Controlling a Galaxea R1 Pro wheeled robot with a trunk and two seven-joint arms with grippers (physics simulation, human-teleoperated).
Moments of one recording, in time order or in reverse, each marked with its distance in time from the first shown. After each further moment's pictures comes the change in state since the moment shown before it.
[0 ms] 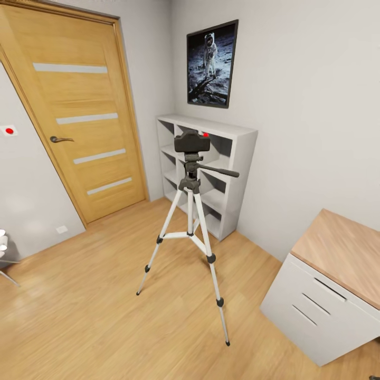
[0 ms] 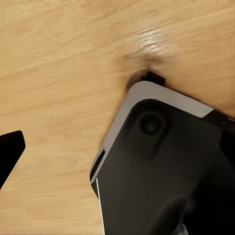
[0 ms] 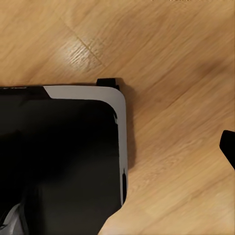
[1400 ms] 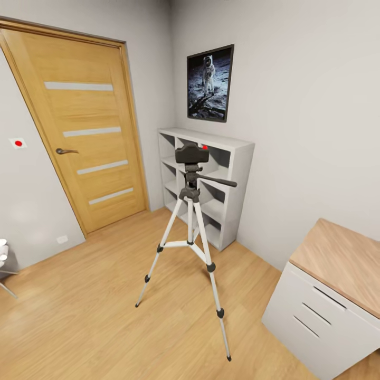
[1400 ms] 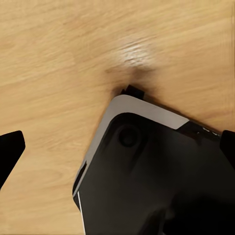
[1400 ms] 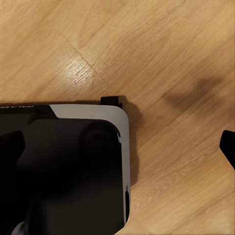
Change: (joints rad) left arm 0.000 -0.026 -0.004 -0.005 -0.006 -0.001 -0.001; right arm 0.003 0.006 -0.001 0.000 0.000 -0.002 -0.001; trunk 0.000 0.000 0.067
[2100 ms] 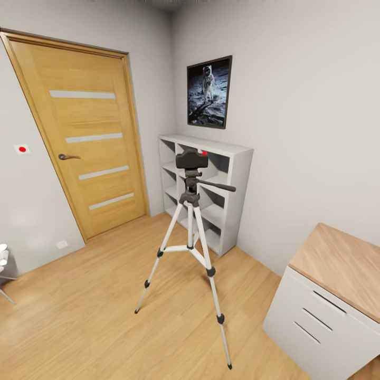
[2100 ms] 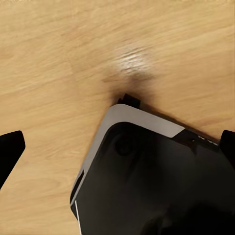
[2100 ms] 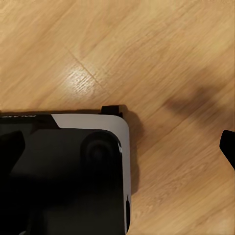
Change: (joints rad) left arm 0.000 0.001 -0.002 0.000 -0.006 0.000 0.000; right arm 0.000 0.002 0.000 0.000 0.000 0.000 -0.001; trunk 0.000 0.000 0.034
